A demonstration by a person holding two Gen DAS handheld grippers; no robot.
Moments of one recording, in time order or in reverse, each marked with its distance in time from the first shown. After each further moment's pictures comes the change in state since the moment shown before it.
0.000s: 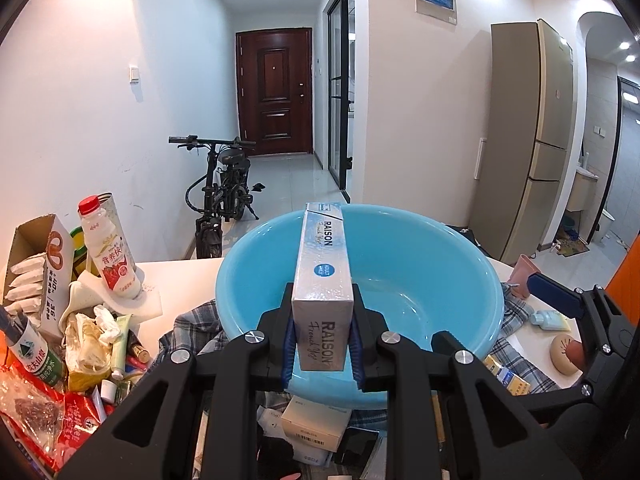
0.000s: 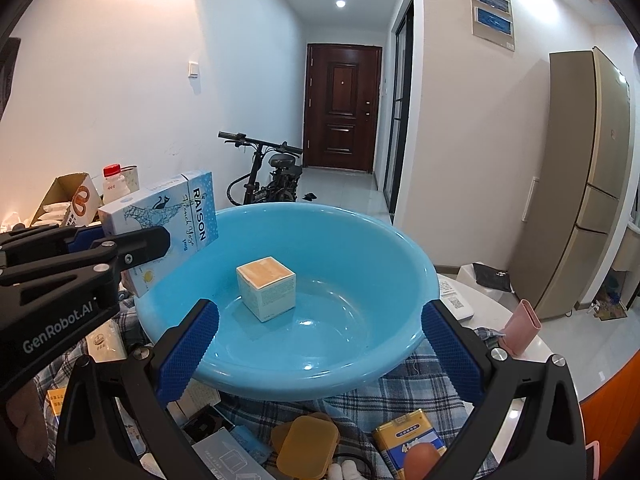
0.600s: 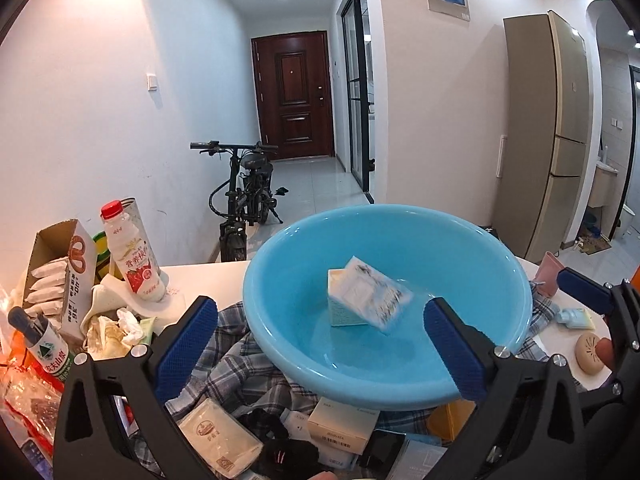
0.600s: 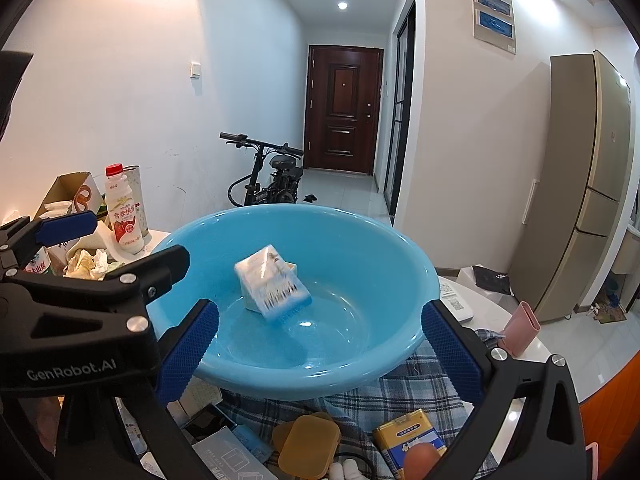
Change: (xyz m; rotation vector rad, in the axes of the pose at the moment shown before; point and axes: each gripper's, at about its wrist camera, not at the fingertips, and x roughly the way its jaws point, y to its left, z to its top) left arm 0.000 0.007 -0.004 0.022 -0.025 0.104; right arm -0.003 0.003 0.001 -0.009 -0.006 -0.002
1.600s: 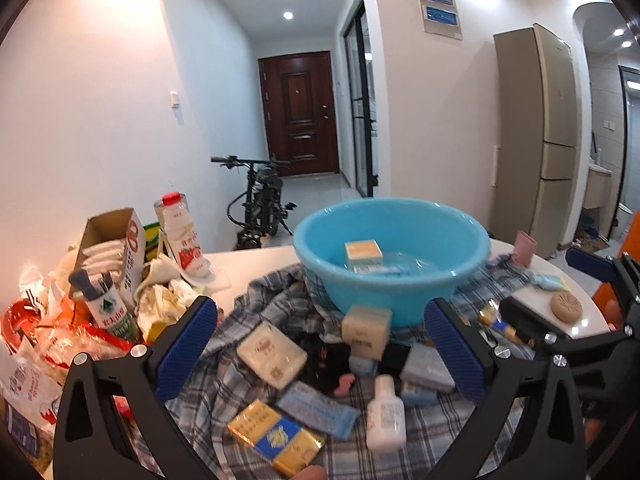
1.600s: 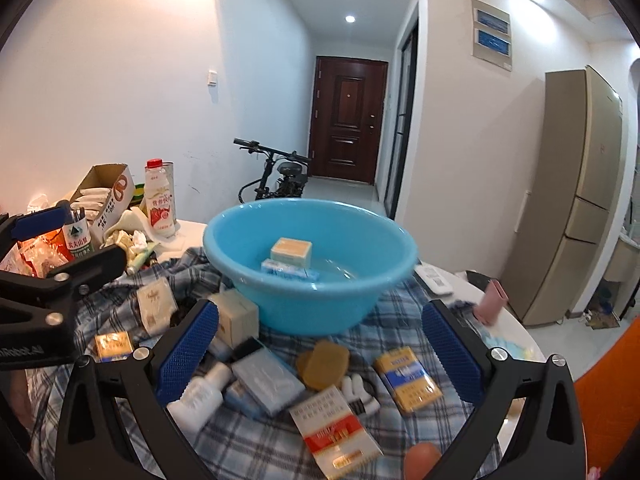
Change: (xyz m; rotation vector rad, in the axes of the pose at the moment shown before) left arm -0.120 0.025 -0.064 0.014 -0.055 0.002; right arm -0.112 0.019 -0.041 -0.026 -0.034 -0.003
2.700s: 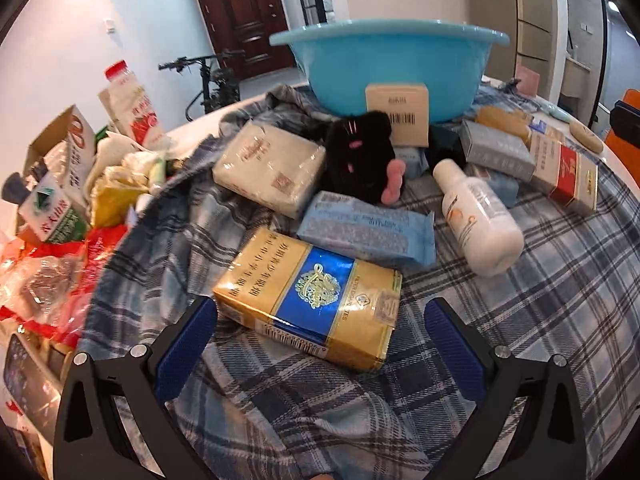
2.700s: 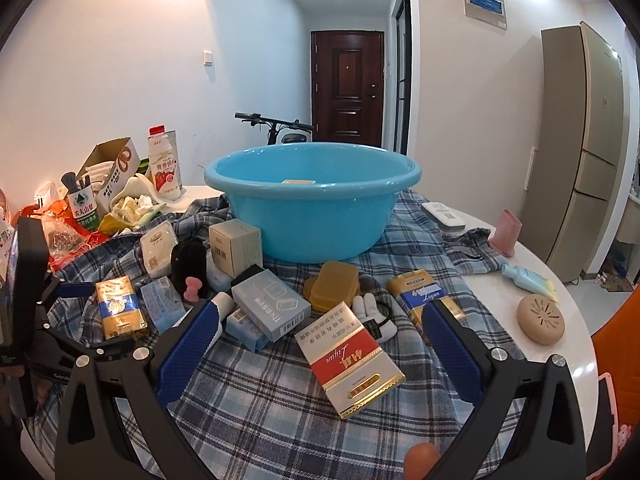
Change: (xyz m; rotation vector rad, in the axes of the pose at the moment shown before) left arm 0.080 0.040 -0.127 0.181 0.404 -0.093; right arm 0.010 -0.008 -0.069 0.073 0.093 0.056
